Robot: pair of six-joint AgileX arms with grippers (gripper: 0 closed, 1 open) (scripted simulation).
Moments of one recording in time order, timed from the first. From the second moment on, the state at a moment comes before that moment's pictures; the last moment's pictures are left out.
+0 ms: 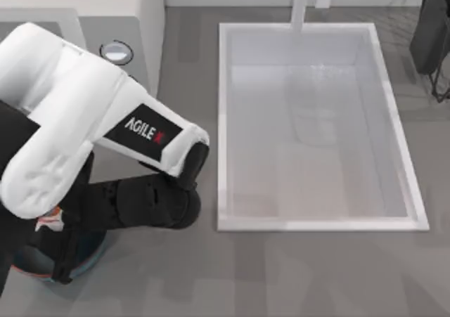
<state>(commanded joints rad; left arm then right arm) -0.61 2.38 1.27 -1.53 -0.92 -2.74 0.00 0.00 0.00 0.00 0.00 0.00</state>
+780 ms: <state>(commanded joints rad) -0.61 2.38 1.27 -1.53 -0.92 -2.74 0.00 0.00 0.00 0.00 0.00 0.00</state>
